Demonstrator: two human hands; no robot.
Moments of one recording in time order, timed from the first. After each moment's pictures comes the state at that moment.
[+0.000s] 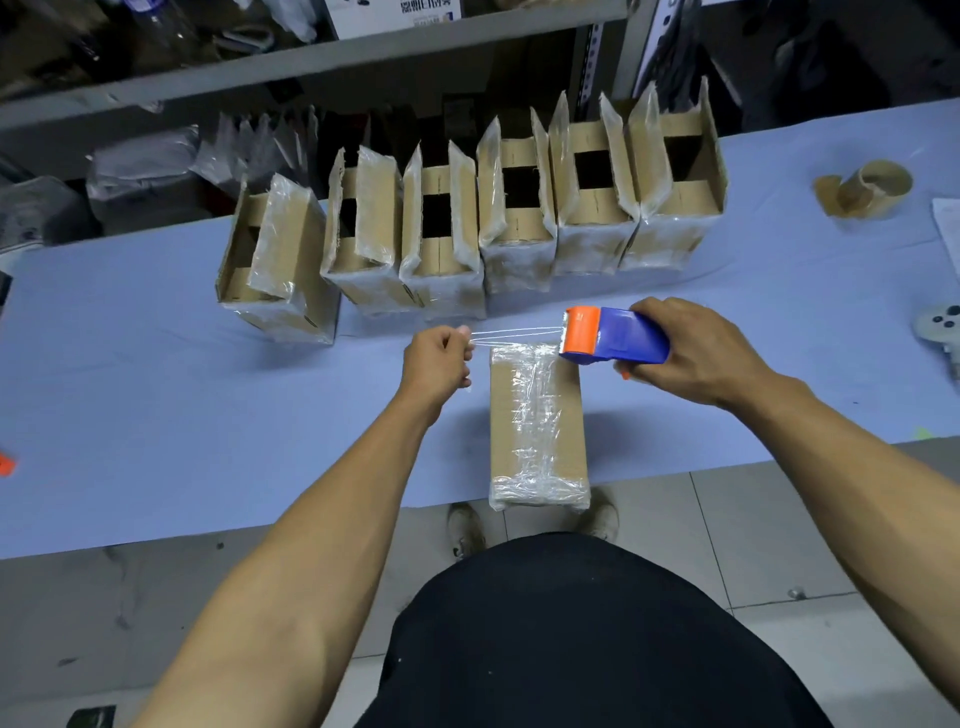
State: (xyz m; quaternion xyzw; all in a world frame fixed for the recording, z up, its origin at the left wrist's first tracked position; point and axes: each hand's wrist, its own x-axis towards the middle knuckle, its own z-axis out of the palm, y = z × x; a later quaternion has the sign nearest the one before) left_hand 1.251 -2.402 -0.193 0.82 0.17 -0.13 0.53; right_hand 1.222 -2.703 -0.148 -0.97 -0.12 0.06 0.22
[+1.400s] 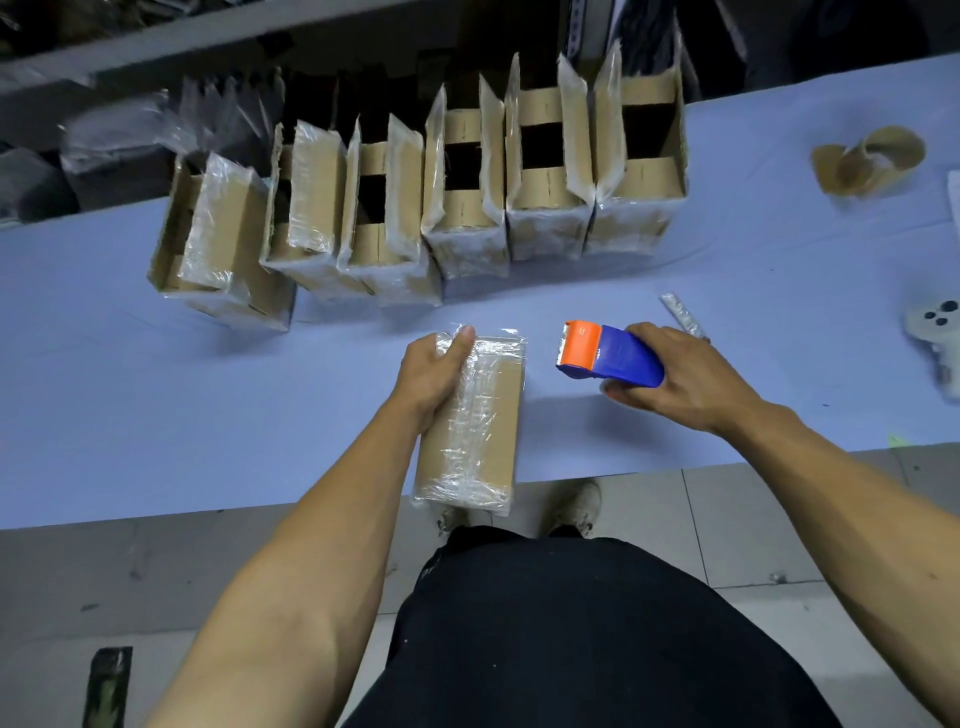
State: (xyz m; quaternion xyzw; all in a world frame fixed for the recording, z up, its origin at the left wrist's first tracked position) left_hand 1.243 -2.476 -0.213 0.77 0.22 -0.19 0.56; right_hand 1.217 -2.786 -0.193 -0.94 -0.11 0.16 0.29
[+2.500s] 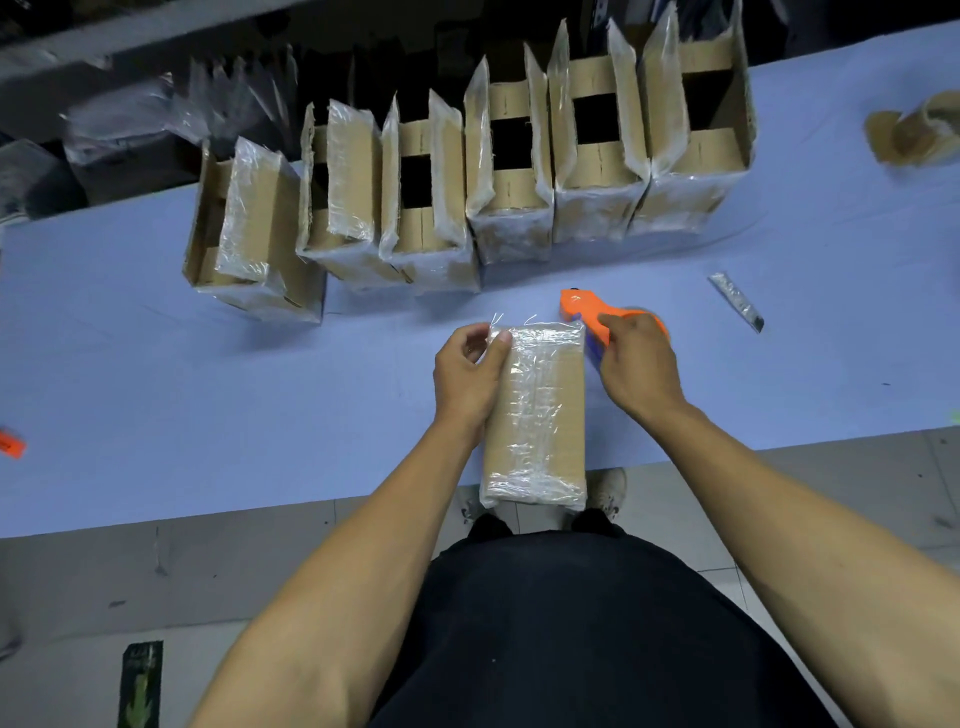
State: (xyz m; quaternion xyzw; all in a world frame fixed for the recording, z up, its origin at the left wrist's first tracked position) left_hand 1.226 -2.458 -0.224 0.74 0.25 -0.09 0.62; right_hand 1.230 -2.656 -0.228 -0.96 0.07 0.08 0.27
